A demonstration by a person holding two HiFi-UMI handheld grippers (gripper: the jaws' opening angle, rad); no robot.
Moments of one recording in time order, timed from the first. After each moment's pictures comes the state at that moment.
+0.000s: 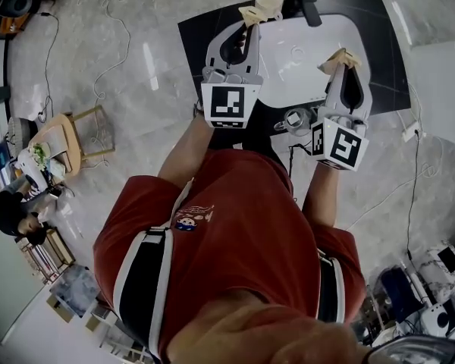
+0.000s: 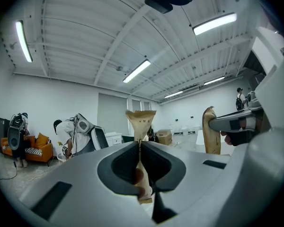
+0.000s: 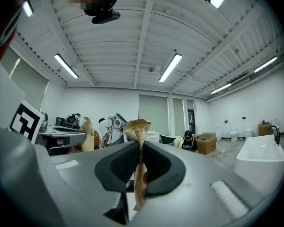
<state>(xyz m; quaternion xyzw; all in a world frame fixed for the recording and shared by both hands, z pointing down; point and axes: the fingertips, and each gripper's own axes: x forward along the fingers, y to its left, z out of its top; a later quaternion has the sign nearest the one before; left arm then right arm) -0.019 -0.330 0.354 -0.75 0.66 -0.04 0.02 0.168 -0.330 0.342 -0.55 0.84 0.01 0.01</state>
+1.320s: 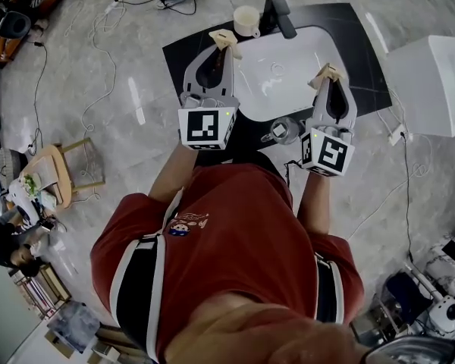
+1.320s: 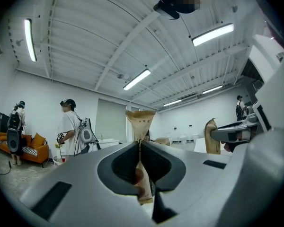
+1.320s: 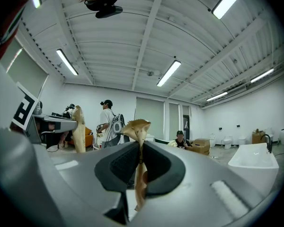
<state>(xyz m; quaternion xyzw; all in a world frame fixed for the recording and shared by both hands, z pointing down) -0.023 -0.301 0.341 -0.76 0.65 0.01 0.03 0.193 -0.311 0.348 -0.57 0.82 0.04 0.01</state>
